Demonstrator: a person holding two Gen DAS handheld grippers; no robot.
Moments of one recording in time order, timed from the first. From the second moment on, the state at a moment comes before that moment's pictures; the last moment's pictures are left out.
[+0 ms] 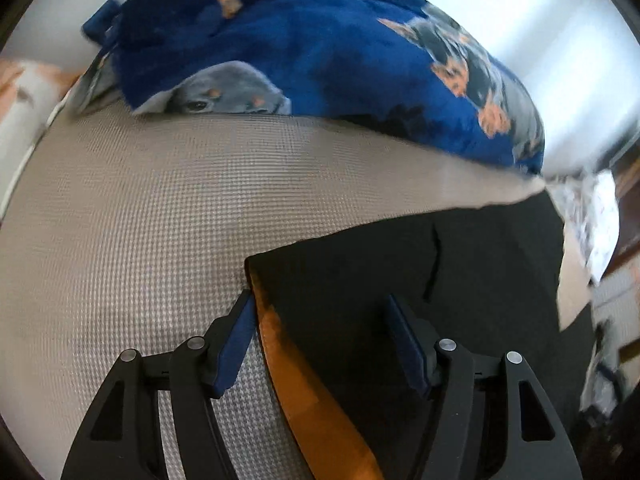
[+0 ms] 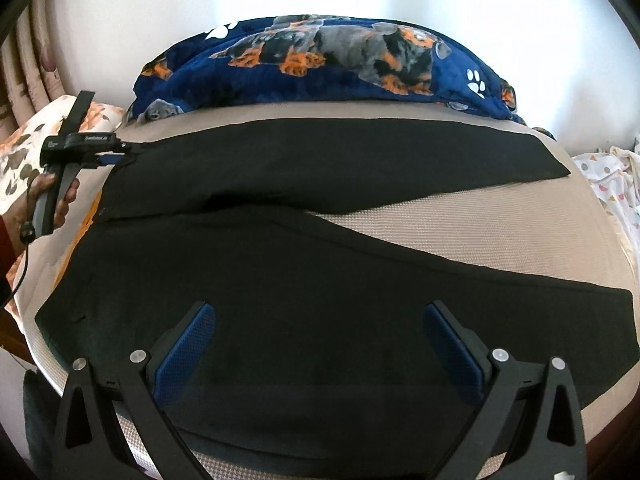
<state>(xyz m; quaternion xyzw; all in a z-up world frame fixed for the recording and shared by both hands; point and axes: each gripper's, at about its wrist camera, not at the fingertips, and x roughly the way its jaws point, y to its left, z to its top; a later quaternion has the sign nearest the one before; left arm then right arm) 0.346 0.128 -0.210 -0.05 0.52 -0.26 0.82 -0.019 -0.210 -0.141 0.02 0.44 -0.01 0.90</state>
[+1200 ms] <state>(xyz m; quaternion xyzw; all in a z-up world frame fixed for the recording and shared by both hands) 0.310 0.141 -0.167 -0.15 0.43 -0.23 0.86 -0.010 -0.216 -0.146 0.06 0.45 0.03 0.89</state>
